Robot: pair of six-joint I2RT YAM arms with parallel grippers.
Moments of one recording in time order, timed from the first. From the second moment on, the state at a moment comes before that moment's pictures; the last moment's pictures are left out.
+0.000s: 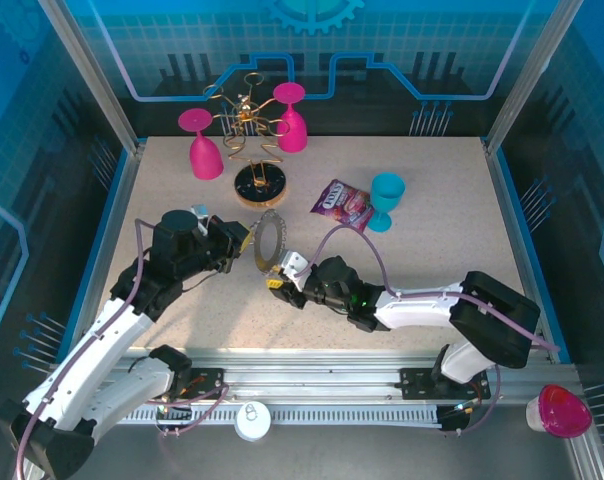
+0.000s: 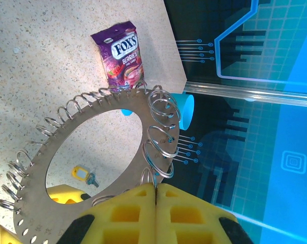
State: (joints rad) left arm -0.42 0.83 0.85 -0.45 0.21 -1.45; right arm 1.03 1.53 0.63 0.63 -0.06 -0.08
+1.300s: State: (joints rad) left arm -0.42 0.82 0.81 -0.45 0.16 -1.52; right arm 1.03 1.54 0.66 0.58 -0.06 -0.11
